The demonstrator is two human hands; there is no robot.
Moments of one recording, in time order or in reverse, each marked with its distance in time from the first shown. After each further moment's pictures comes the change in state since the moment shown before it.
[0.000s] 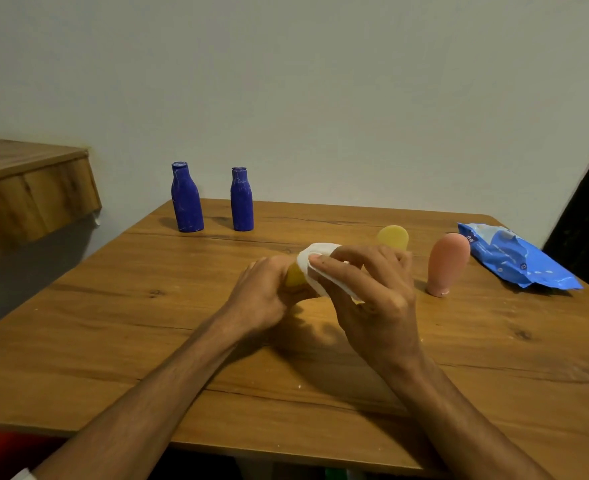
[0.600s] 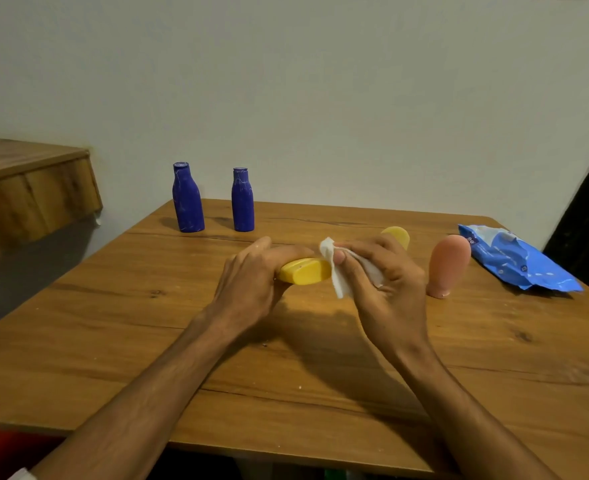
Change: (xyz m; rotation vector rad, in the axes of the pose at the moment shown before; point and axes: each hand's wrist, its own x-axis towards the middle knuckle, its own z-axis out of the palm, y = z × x) left_hand 0.002 -0.002 -0.013 0.466 0.265 0.321; right_hand 0.010 -0.002 -0.009 0.383 -0.073 0.570
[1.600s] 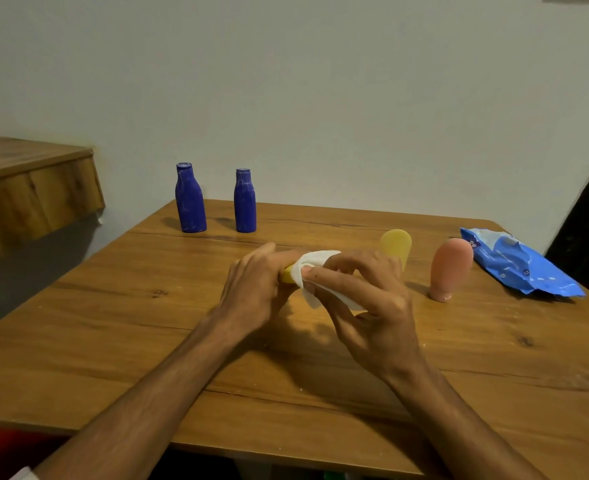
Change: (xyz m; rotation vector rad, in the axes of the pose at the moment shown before) left_hand -0.002 0.017 -0.007 -0.059 -0.097 -0.202; right_hand -0.009 0.006 0.005 -0.245 -0.086 -0.501
